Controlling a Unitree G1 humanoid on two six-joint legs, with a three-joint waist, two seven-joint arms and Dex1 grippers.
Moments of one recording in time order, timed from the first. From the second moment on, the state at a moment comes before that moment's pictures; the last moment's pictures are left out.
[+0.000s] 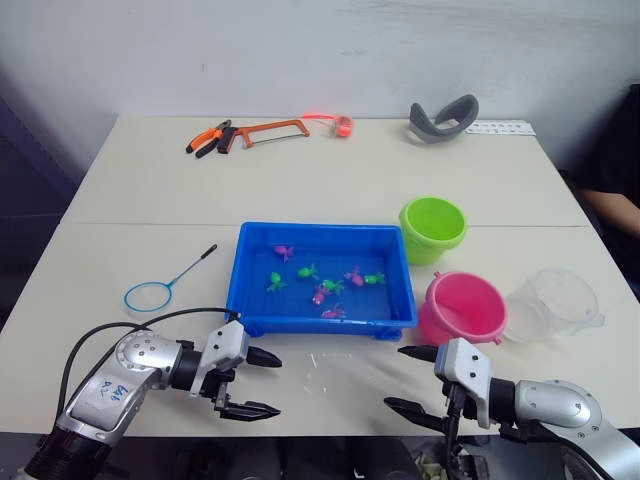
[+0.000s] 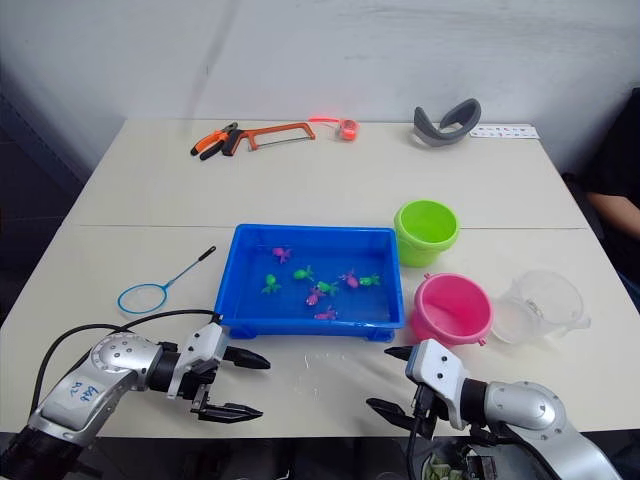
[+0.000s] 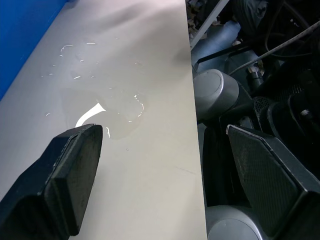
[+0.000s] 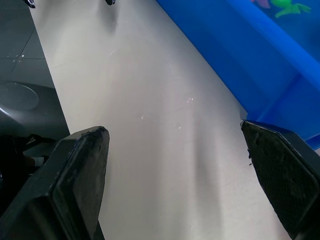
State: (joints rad) left arm -0.04 0.78 -0.16 -0.22 -0.37 0.35 -1.21; right arm 0.30 -0.78 0.04 -0.60 0.34 0.36 0.85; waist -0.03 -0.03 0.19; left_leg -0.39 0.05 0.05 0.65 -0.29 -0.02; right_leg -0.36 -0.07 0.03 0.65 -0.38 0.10
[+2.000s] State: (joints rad) left arm -0.73 0.49 -0.17 -0.09 -0.66 0.71 -1.23; right arm 0.38 -0.49 -0.77 -0.37 0.62 0.59 0.22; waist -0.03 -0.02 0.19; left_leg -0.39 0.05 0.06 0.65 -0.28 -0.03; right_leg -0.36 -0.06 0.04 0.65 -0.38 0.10
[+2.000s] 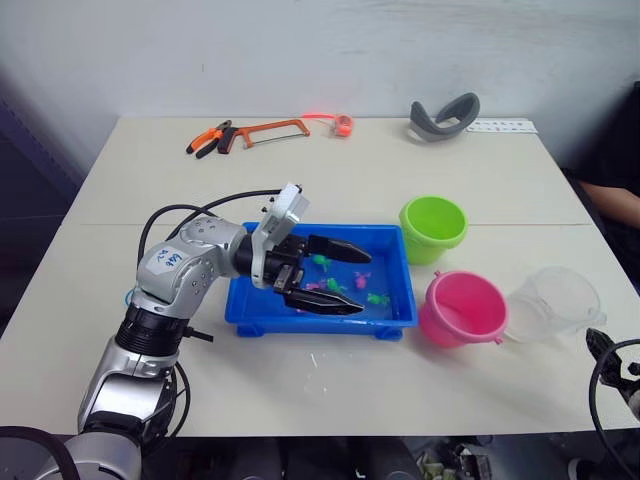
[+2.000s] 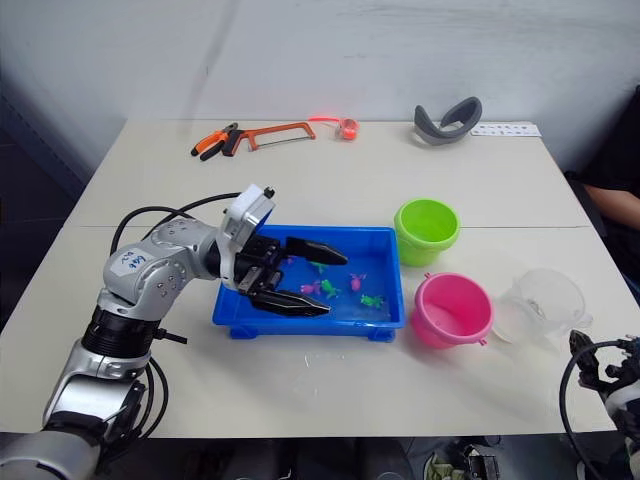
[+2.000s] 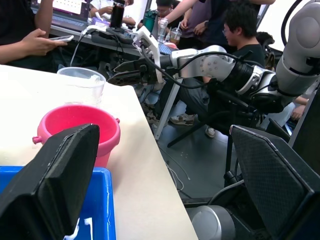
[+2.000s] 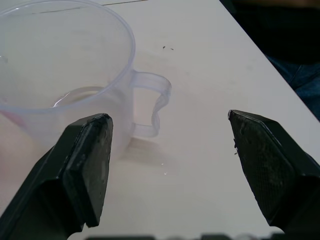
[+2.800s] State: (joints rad) left arm -0.78 0.43 -0.17 -0.10 -0.64 0.70 -1.16; right arm 0.16 -0.49 -0.70 -0.12 0.47 0.47 0.20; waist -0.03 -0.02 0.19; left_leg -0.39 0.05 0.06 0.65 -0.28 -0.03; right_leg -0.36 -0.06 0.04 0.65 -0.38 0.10
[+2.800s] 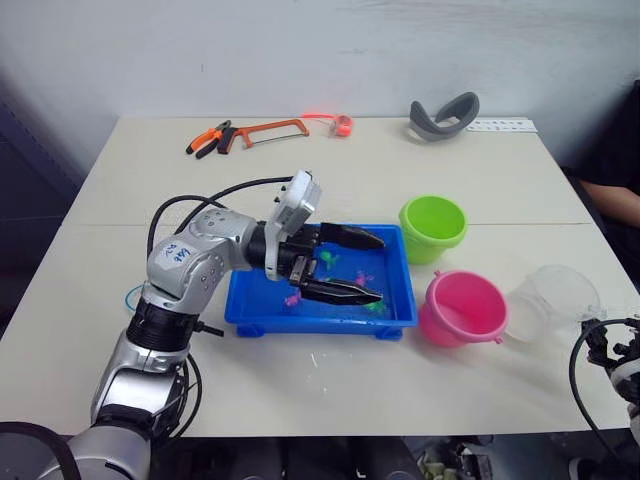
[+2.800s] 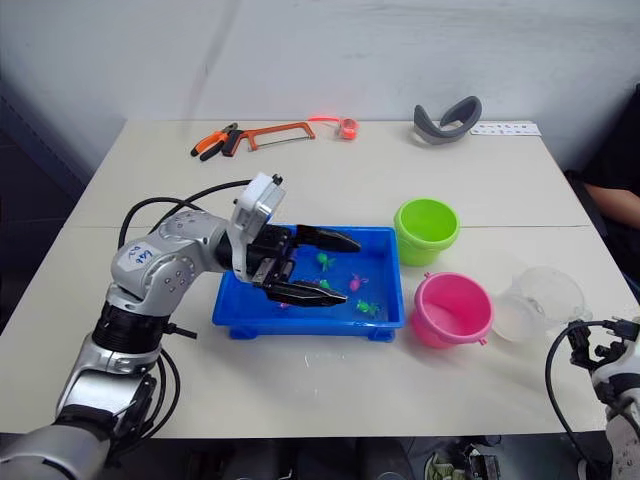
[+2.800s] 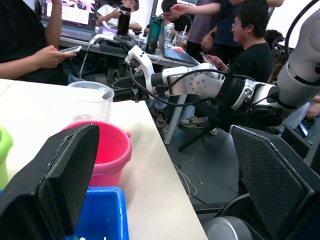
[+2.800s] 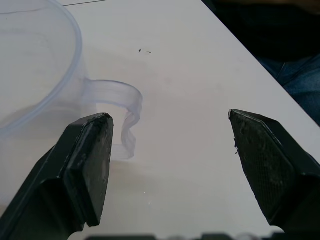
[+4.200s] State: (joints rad) left arm -0.75 0.46 -0.19 -0.02 -0.54 0.61 -1.20; right arm 0.33 -0.70 -0.69 -0.55 0.36 0.41 0.34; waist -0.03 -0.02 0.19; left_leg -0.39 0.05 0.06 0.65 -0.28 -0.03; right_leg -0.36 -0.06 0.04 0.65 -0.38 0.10
